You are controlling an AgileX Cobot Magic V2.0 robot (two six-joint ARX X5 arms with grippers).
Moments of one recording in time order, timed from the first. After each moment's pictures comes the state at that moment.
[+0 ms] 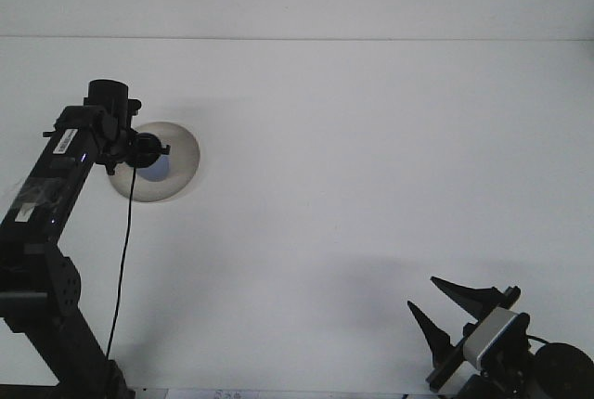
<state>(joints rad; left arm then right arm) 0.04 1.89 1.67 -0.83 -0.11 0.08 0.75 0.23 0.75 -0.77 0.00 0.00</state>
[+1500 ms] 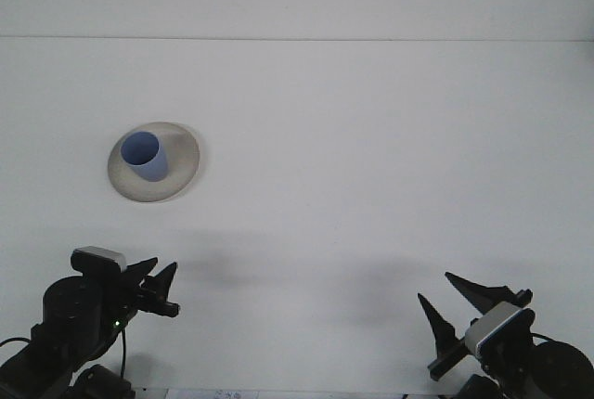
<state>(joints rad) -0.43 0.47 0.74 -0.68 0.01 -0.27 0.75 0.23 0.75 -0.82 0.13 0.04</state>
